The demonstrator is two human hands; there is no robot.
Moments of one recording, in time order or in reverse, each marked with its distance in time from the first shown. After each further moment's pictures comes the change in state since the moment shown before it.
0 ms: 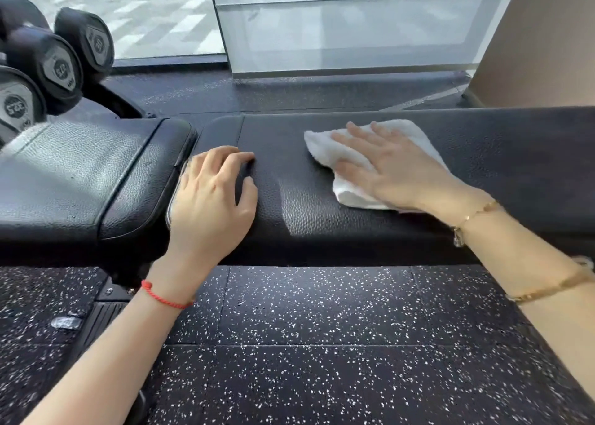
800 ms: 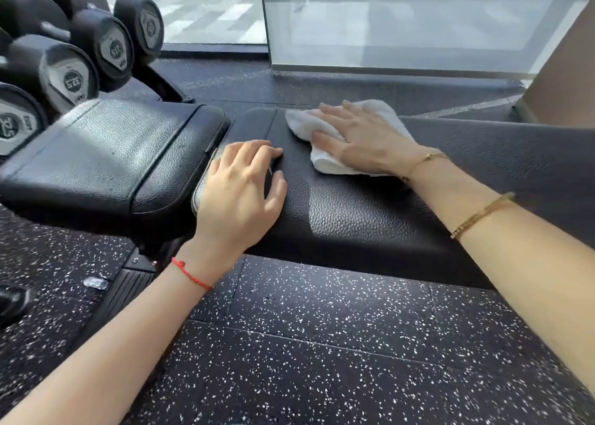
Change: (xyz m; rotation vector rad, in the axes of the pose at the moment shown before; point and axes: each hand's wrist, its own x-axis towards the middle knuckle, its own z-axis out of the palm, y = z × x) left_hand -0.001 0.009 0.000 0.083 0.032 0.037; right_hand 0.083 -0.034 0.000 -0.050 -0.054 -0.231
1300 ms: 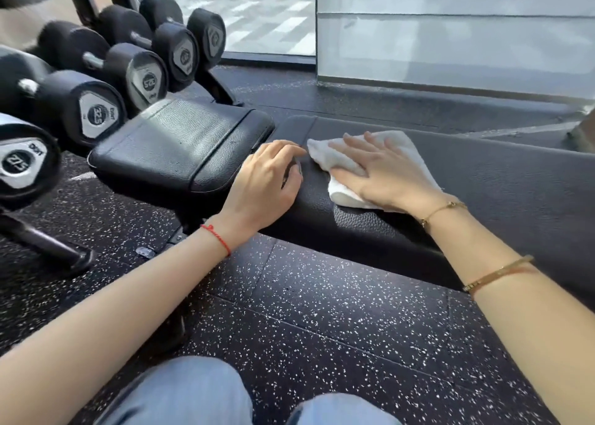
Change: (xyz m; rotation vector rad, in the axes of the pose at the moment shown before) left_hand -0.005 -0.001 -0.023 -0.073 -0.022 -0.023; right_hand -0.039 -0.026 0.008 0.048 0.033 -0.073
